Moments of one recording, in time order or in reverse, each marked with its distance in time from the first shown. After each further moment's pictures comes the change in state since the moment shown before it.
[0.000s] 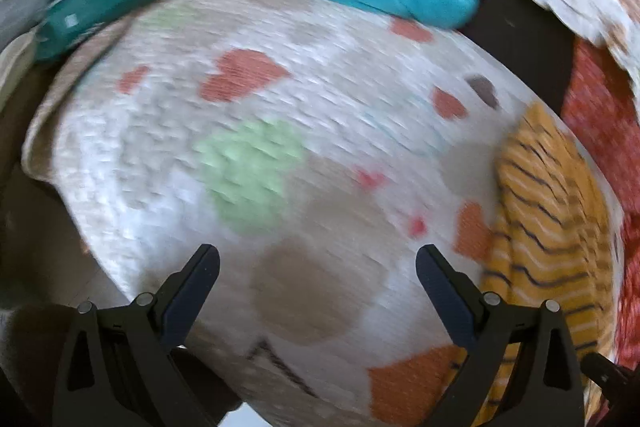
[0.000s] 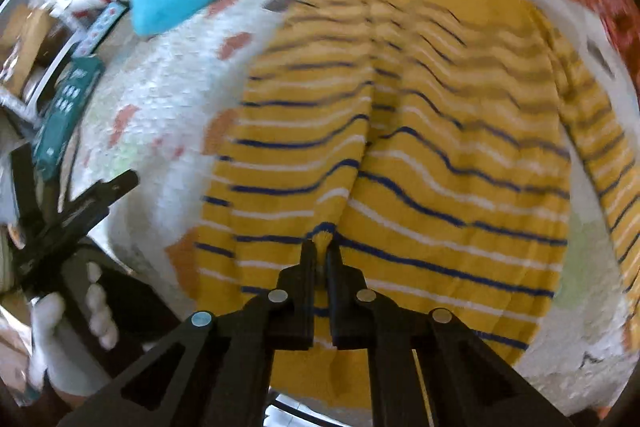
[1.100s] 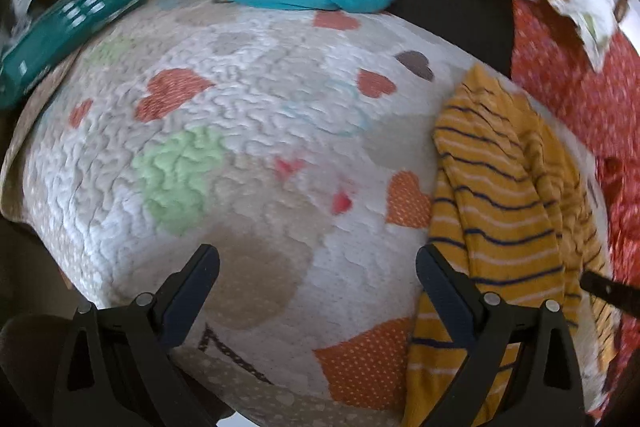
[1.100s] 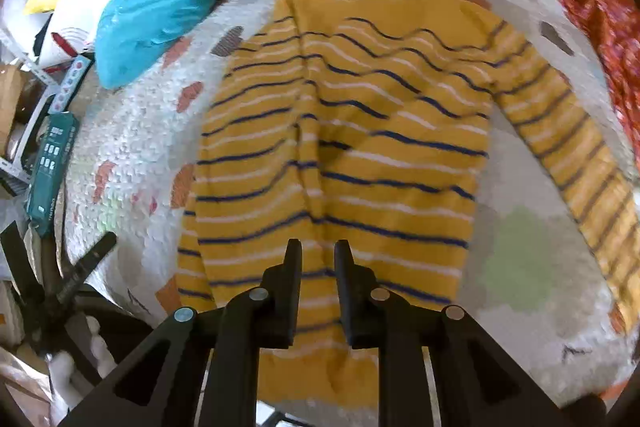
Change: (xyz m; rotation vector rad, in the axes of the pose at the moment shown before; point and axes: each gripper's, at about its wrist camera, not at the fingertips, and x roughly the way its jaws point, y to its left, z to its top) left arm -0.011 -0.056 -0.023 0.217 -0.002 -0.133; right arm -0.009 -0.062 0.016 0.177 -0.066 -0.024
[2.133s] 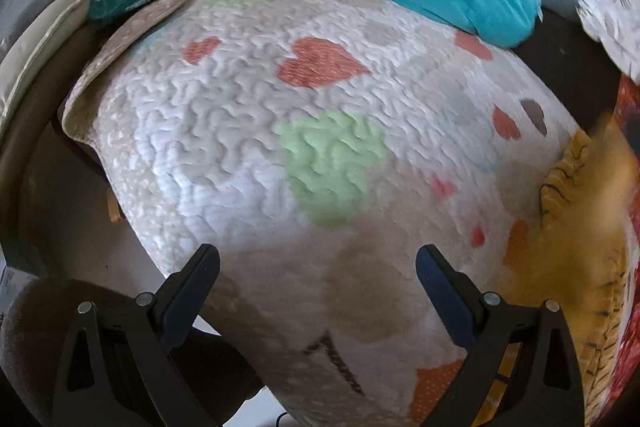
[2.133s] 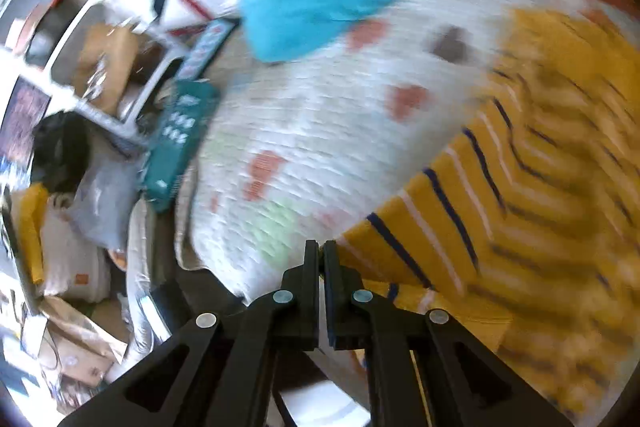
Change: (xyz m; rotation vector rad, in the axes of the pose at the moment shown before) left arm -0.003 0.096 -0.005 -0.336 0.017 0.225; right arm 0.037 0.212 0.070 -0.209 0.103 0.464
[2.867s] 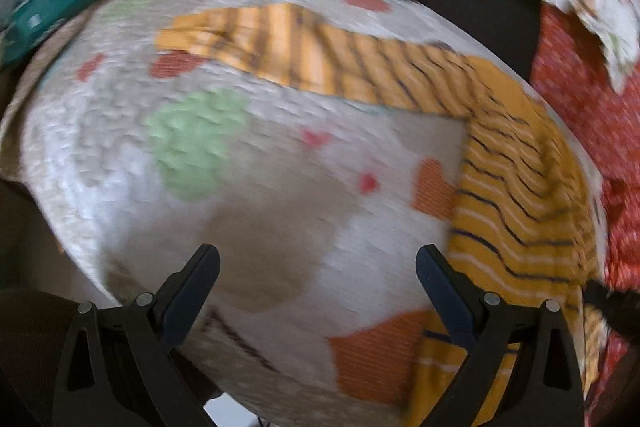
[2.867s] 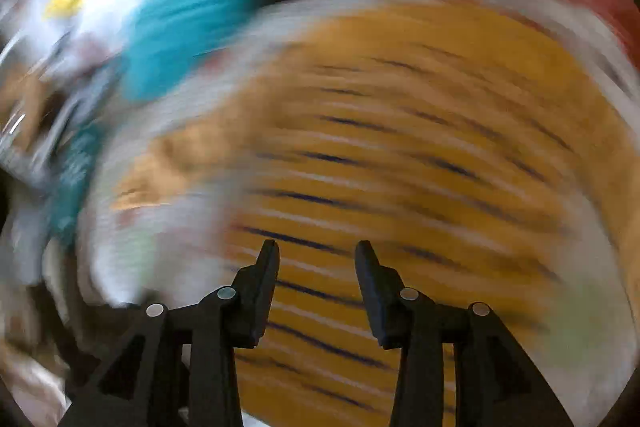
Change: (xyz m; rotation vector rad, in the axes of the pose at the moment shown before) left arm -0.001 -0.074 -0.028 0.255 0.072 -0.223; right arm -0.112 -0.193 -0.115 0.349 -0.142 -0.429
